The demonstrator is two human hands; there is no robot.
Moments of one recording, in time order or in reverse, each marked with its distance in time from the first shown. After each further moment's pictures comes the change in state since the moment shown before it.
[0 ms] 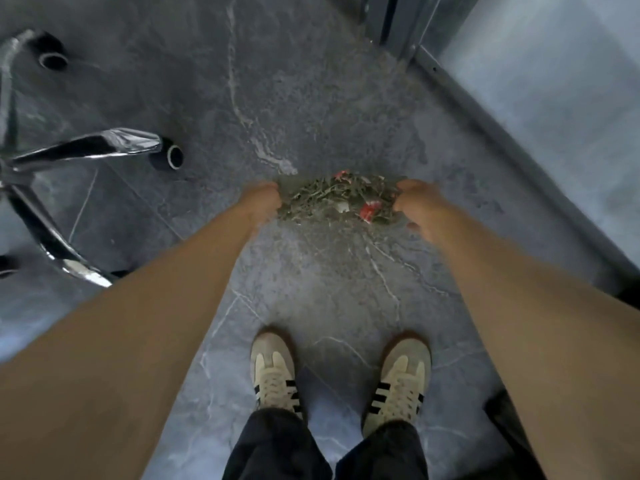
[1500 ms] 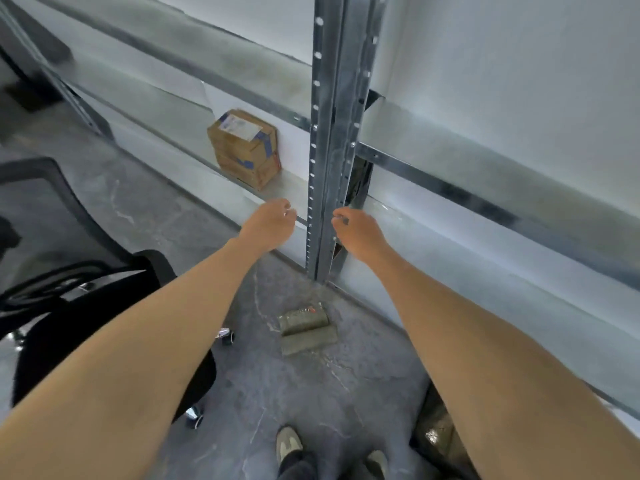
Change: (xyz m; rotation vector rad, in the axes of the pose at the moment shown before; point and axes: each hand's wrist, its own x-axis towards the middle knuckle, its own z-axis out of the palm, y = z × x) left_hand -0.597 0.239 -0.308 0.493 0.165 1.011; right_hand -0.635 -0.273 -0.222 -0.099 0.503 -0.619
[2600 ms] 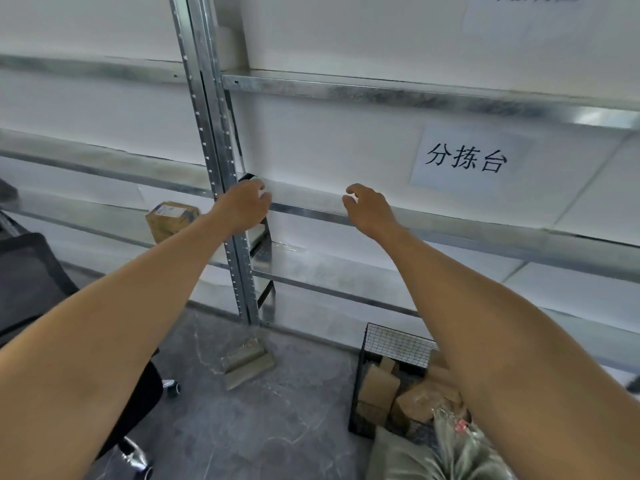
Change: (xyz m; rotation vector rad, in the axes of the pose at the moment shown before) left_hand -0.383 0.219 -0.030 0.177 0.209 0.463; right_hand -0.427 0.051 -0.224 -0.084 0.549 -0.025
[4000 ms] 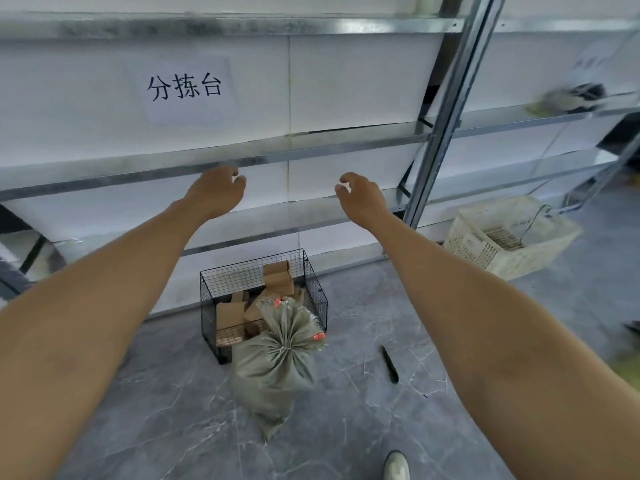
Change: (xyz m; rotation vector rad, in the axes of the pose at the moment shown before) left_hand -0.236 0.369 0.191 -0.056 -0.285 0.468; right_hand -0.405 0.282 -0.259 -0.057 0.325 0.535
